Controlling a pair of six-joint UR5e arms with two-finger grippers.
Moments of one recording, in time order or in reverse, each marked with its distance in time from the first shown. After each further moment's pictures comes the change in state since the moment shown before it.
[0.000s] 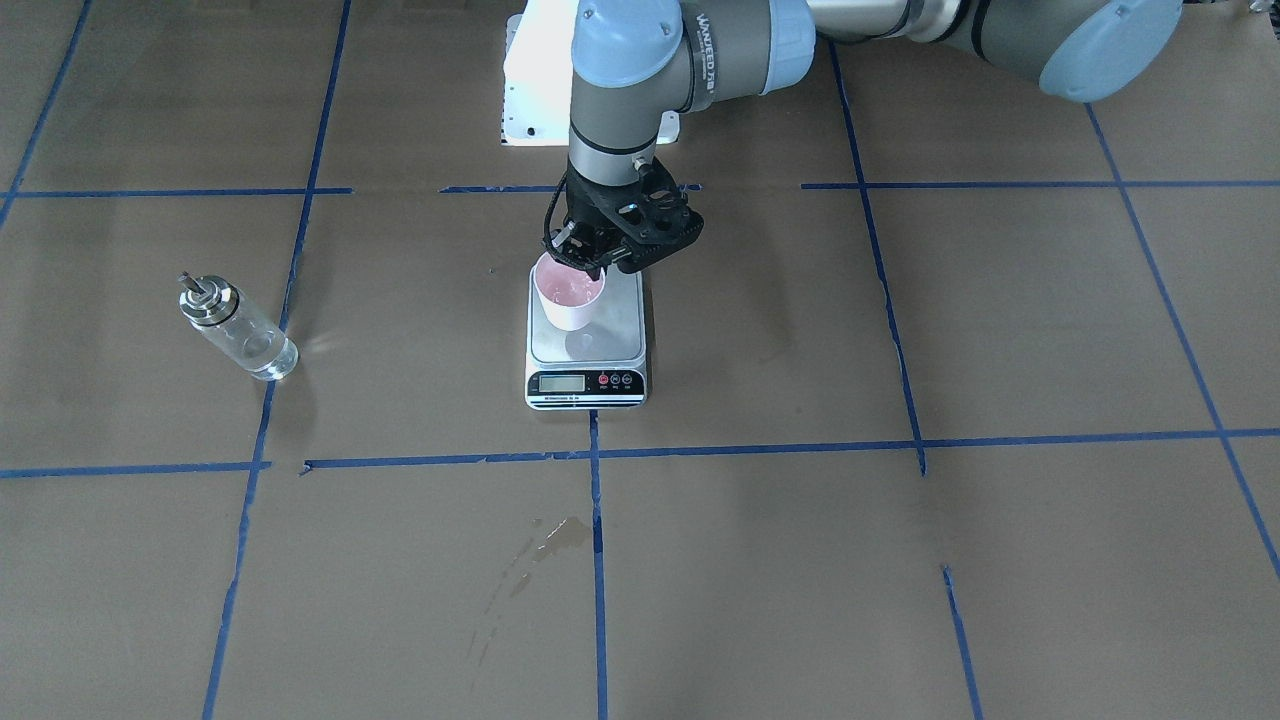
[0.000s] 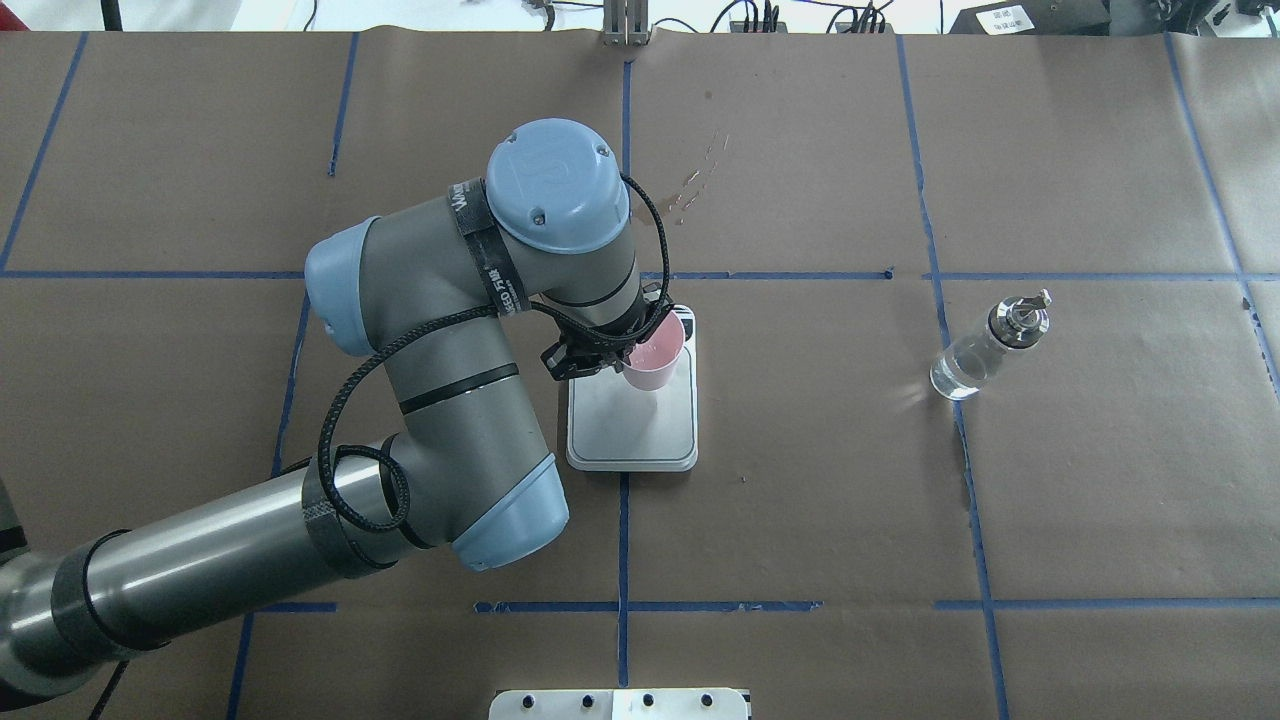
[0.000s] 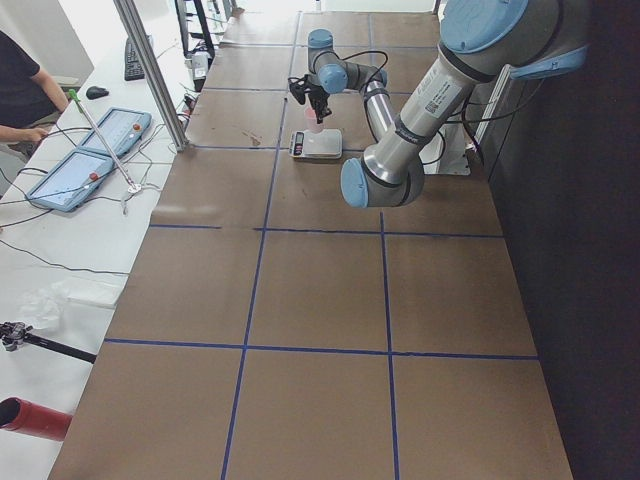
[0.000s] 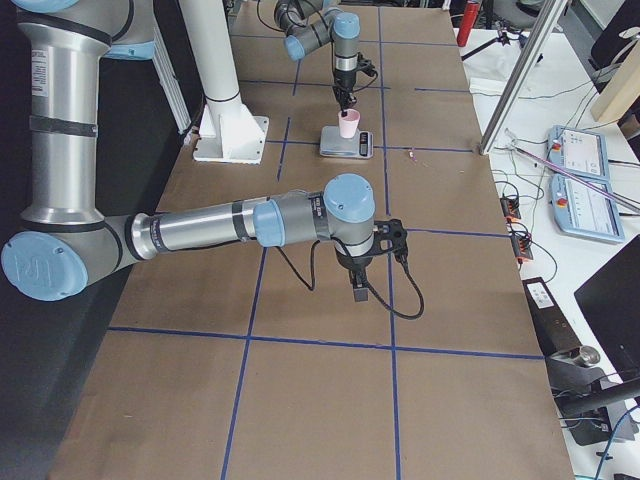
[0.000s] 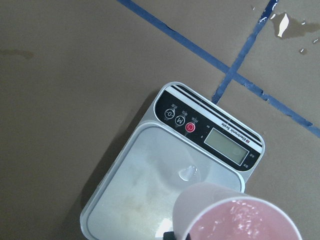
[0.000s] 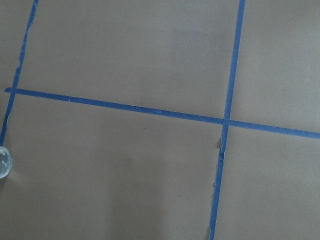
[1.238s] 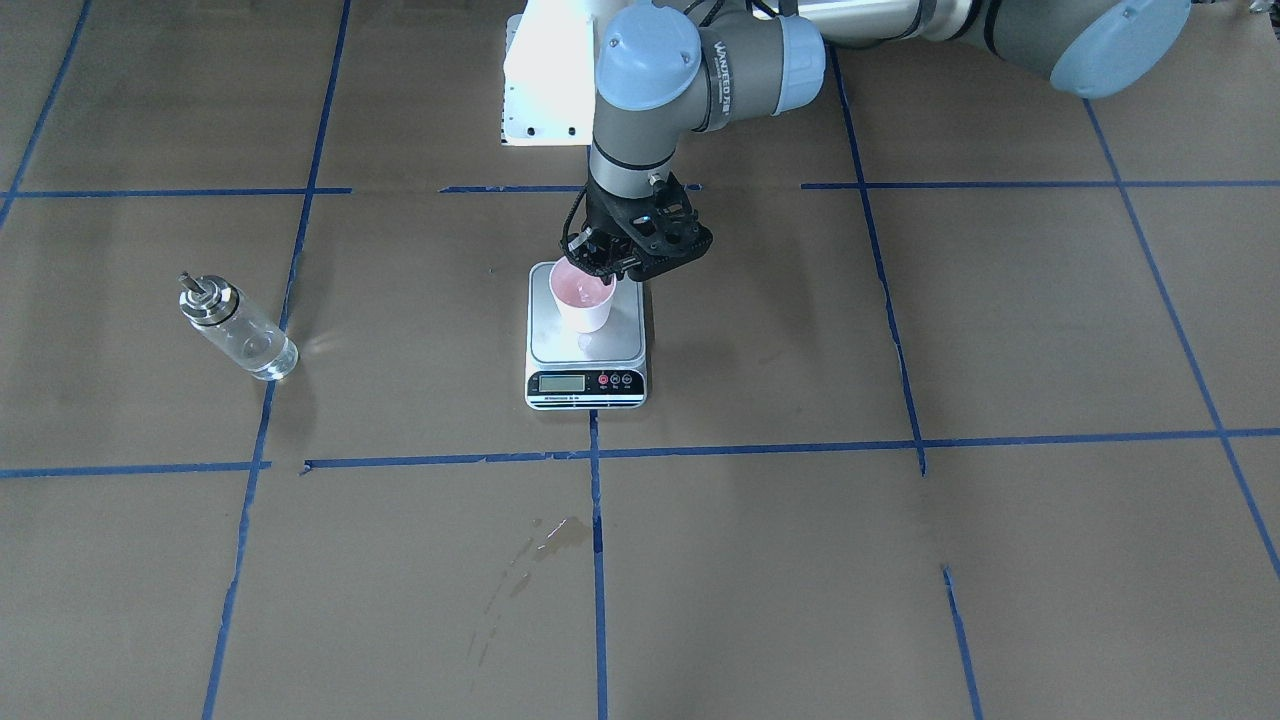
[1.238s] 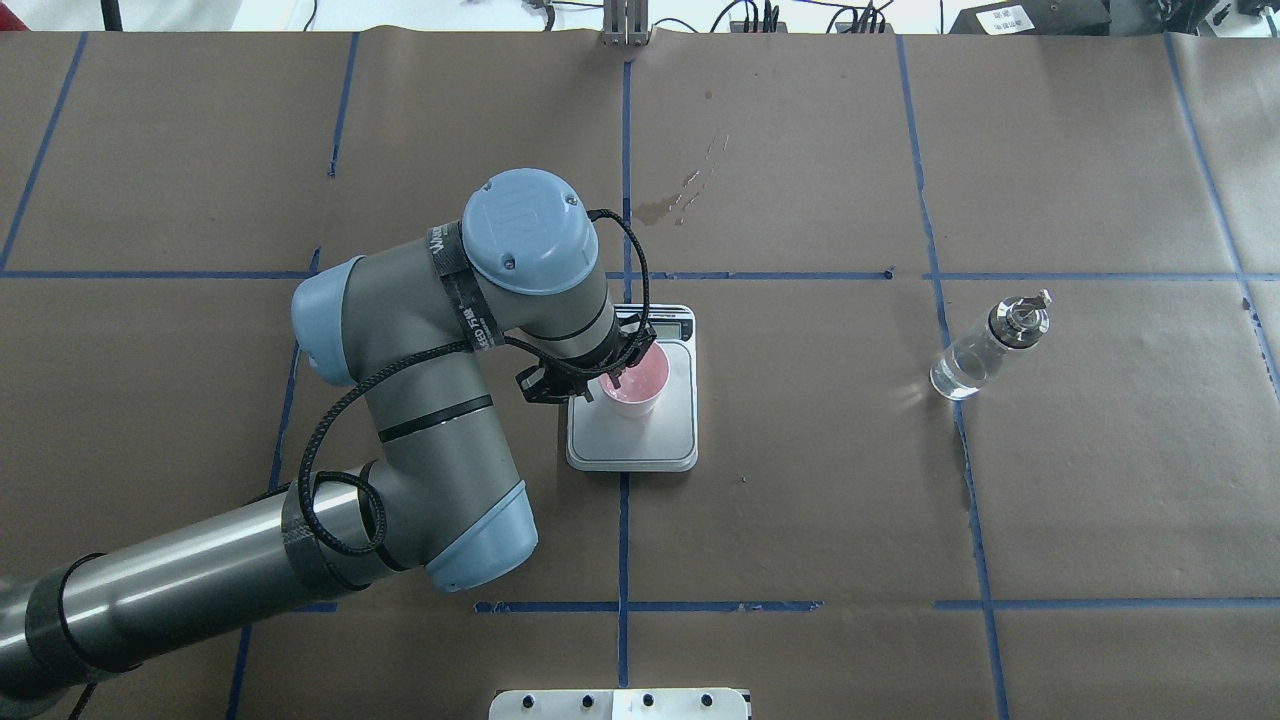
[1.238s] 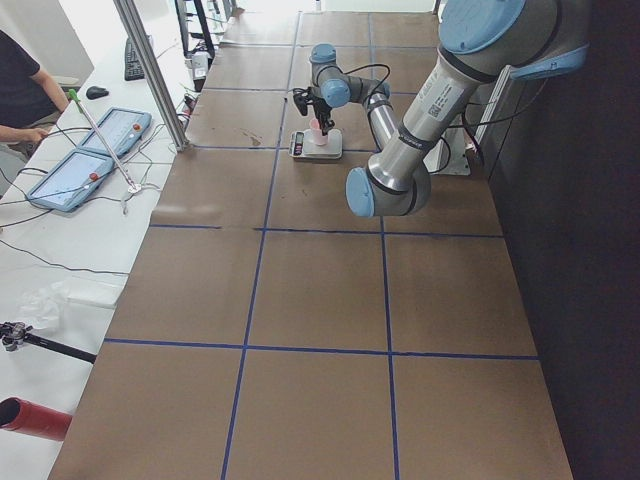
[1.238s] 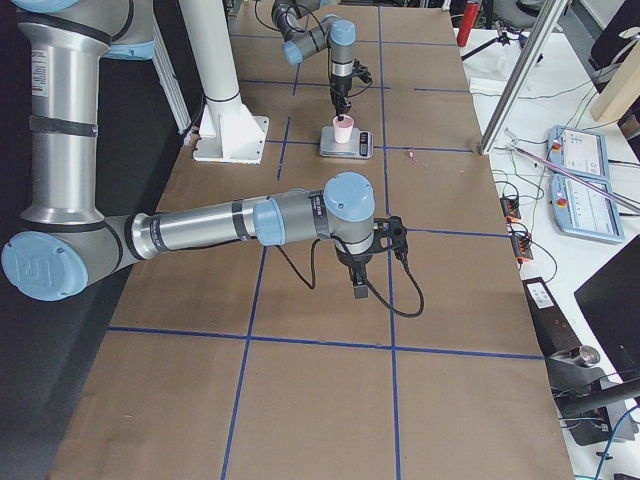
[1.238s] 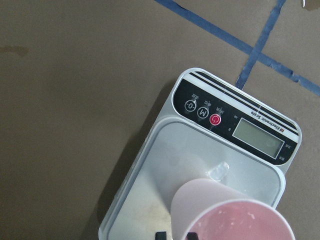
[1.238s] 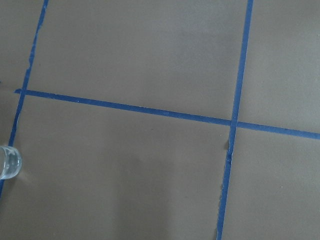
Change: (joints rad) left arm 0.020 0.068 -0.012 -0.061 -0.002 0.095; right arm 0.000 0.002 0.003 0.000 0.021 0.001
